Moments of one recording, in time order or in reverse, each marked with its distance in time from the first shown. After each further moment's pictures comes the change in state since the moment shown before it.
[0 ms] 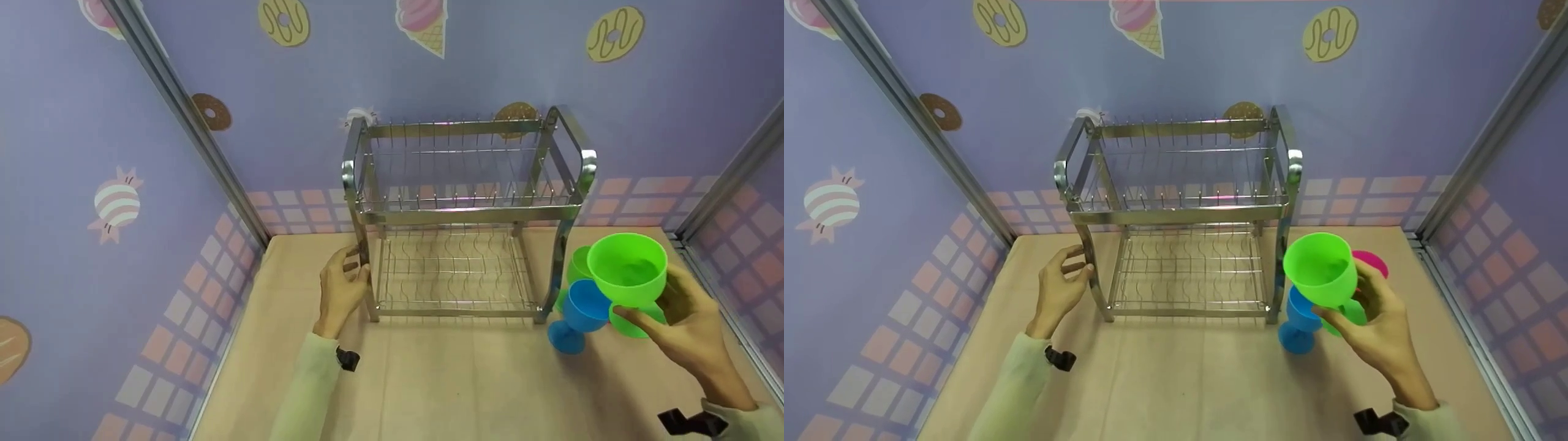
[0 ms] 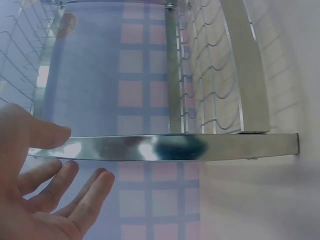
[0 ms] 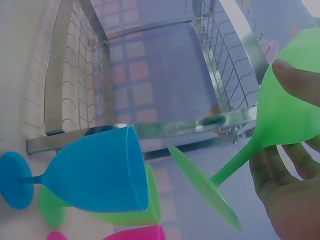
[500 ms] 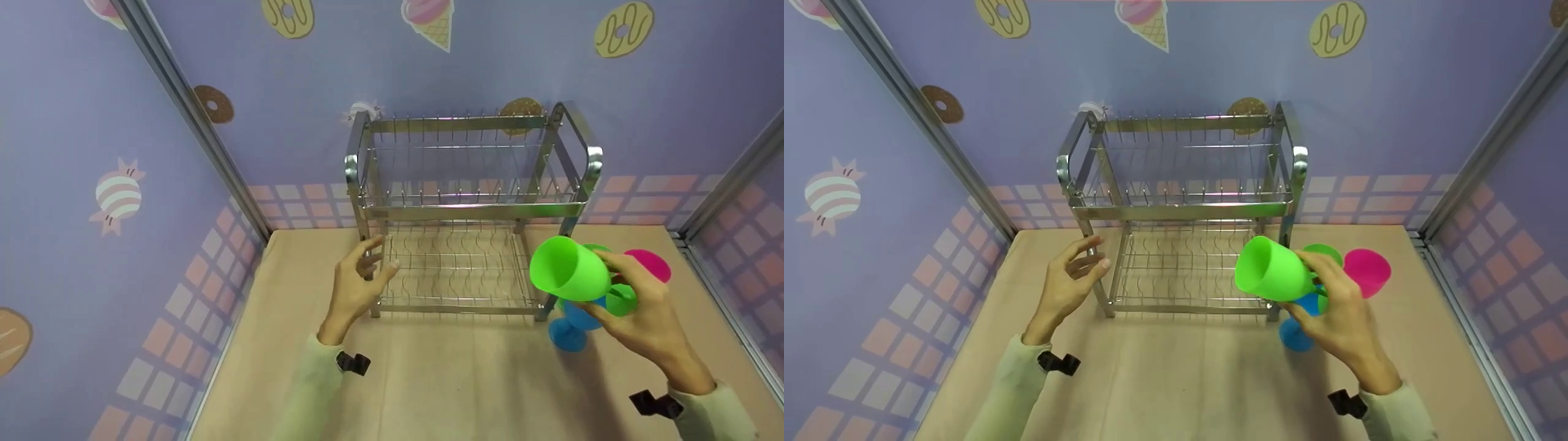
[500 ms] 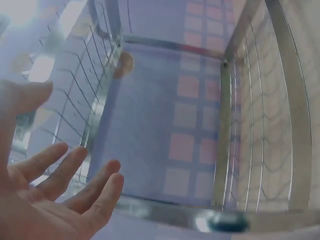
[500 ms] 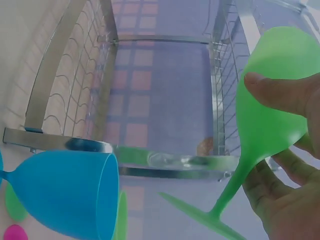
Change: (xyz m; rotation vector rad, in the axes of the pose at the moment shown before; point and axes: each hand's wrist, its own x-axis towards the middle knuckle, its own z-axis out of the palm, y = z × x) left_hand -0.018 0.051 -0.002 -0.173 -0.163 0.122; right_hand 0.023 -0.002 0.047 -0.612 -0.081 -0.094
